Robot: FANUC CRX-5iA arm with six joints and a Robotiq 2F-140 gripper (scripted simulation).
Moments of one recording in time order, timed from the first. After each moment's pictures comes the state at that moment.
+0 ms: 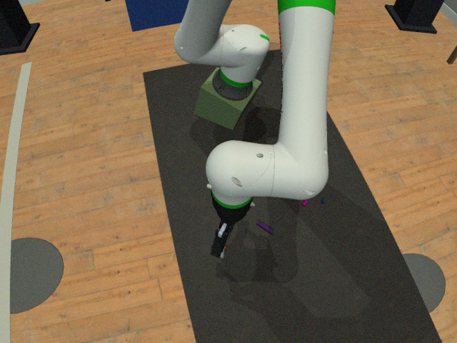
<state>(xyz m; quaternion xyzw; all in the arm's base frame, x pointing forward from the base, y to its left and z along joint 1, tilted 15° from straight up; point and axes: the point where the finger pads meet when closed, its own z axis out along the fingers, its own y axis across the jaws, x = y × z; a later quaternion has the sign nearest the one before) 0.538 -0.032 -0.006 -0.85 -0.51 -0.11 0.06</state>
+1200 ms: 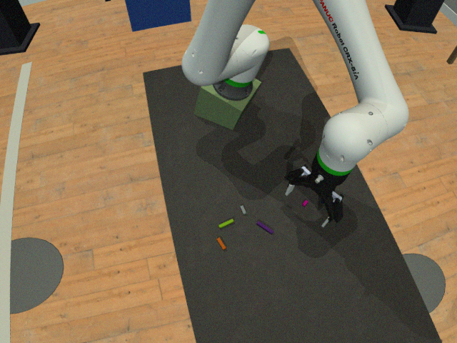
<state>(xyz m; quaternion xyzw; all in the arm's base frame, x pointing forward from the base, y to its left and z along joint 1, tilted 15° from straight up) 0.472 0.200 0.050 -0.41 -0.90 -0.12 -0.01</state>
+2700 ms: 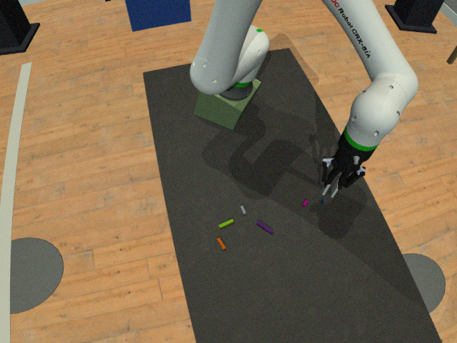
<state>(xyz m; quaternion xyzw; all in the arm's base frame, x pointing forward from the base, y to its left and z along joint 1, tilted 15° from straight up) 0.416 0.282 0.072 -0.17 -0.98 -0.12 -0.05</state>
